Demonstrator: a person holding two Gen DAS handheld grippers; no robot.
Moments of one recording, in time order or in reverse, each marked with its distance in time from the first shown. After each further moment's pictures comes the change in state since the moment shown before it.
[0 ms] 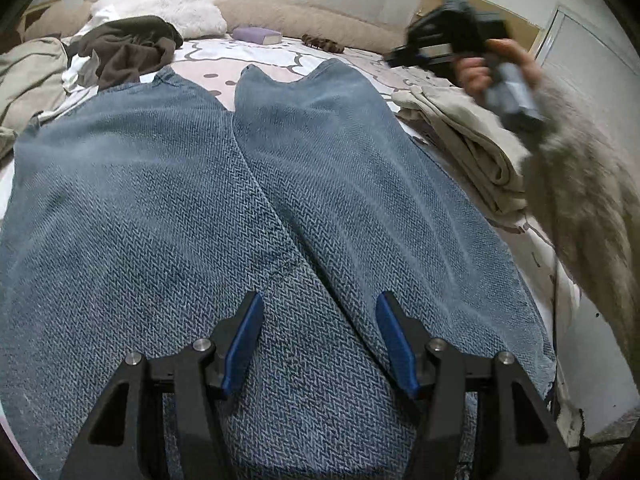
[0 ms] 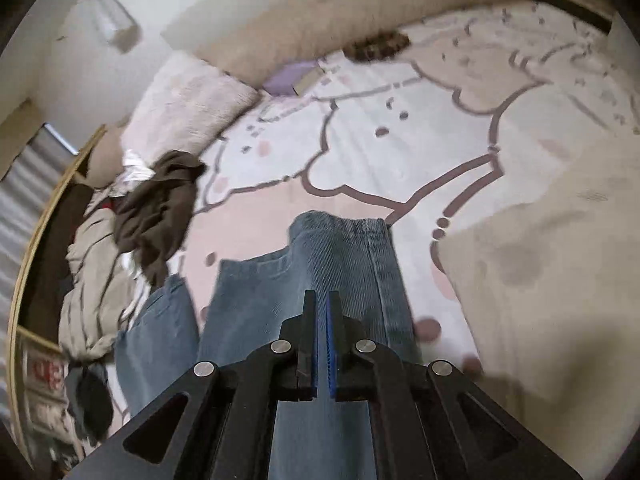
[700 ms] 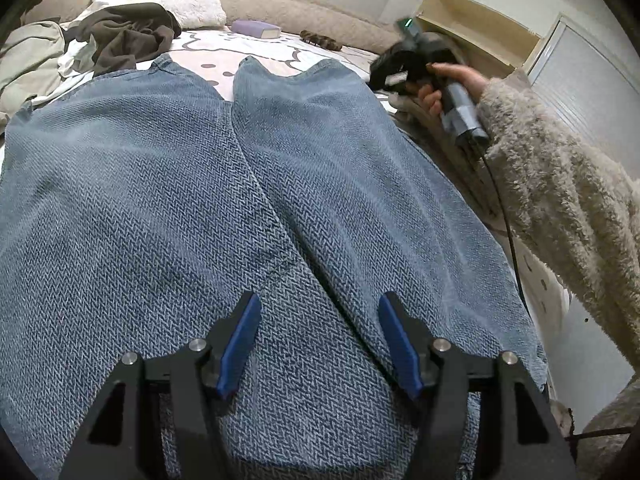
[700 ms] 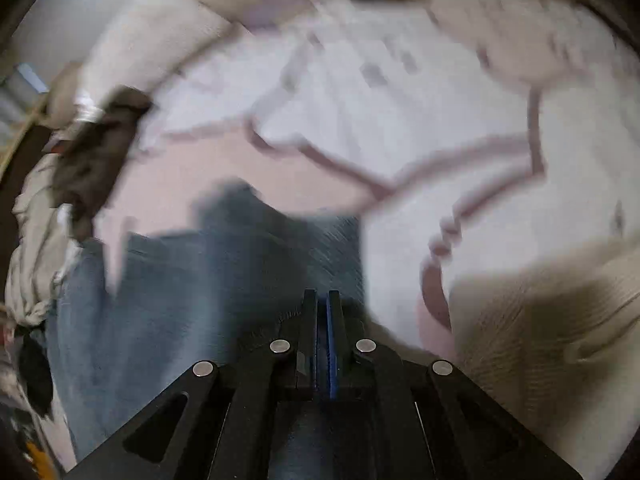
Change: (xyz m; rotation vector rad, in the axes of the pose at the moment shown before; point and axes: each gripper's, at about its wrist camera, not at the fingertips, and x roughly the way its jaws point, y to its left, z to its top) left arm -0.004 0.002 -0.009 -0.028 0.008 -0.049; right arm 0.053 -0.008 0.017 -0.180 0.075 -0.064
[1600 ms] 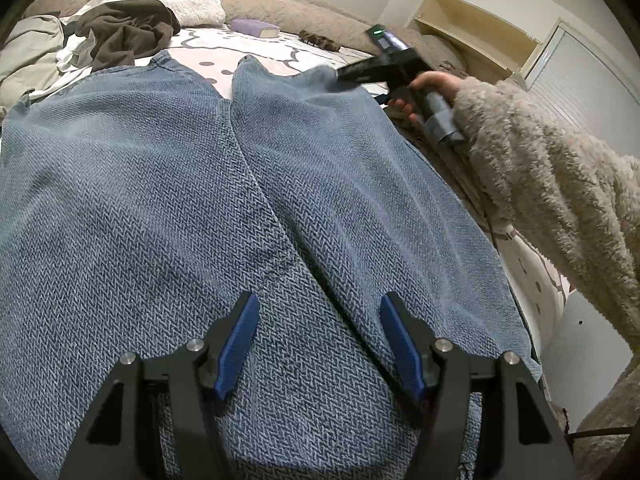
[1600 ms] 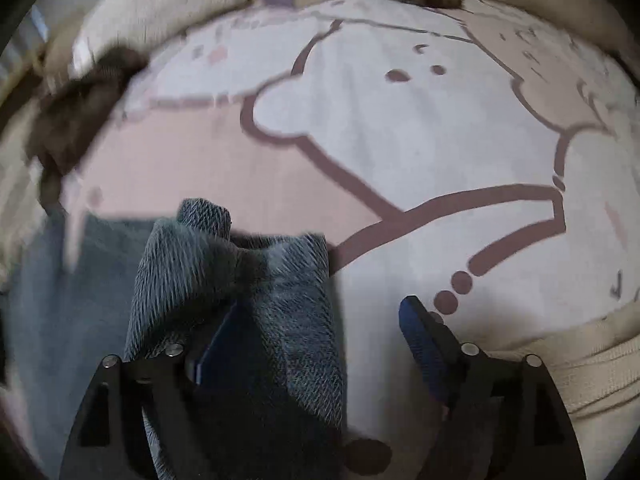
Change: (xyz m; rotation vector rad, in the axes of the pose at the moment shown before) left arm 0.001 0.004 0.003 -0.012 -0.001 -0.025; right arm 0.060 0.012 0.000 -0.188 0.131 -0.209
